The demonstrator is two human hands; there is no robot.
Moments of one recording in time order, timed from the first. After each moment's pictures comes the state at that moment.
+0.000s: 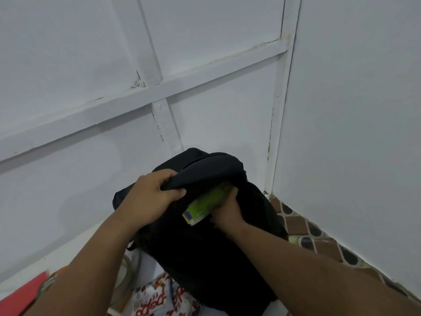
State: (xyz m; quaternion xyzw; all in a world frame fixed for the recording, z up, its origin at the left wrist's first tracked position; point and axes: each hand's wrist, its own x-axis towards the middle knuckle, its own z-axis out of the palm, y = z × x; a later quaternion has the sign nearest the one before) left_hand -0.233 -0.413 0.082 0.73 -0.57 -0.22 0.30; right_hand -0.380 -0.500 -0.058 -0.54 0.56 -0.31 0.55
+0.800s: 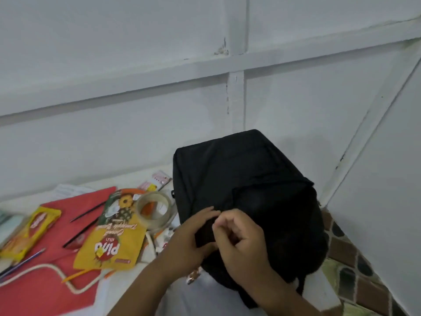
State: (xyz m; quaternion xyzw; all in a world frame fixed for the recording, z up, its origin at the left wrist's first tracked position) left_hand -0.294 -0.291 -0.036 0.75 -0.49 -0.25 0.38; right_hand -0.425 -0.385 -0.032 -0.74 0.20 -0.41 0.50
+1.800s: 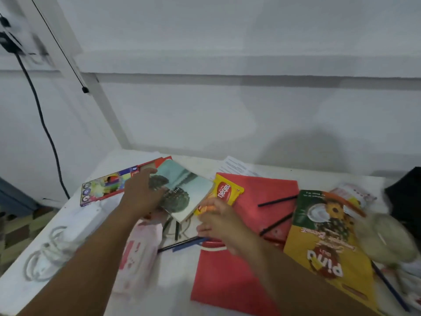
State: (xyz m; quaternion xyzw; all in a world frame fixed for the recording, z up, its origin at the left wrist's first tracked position) left_hand 0.122 0.125 -0.029 0.95 -0.09 -0.05 0.29; right_hand -0.014 -0.058 -0.060 -0.63 0.21 0.10 0.74
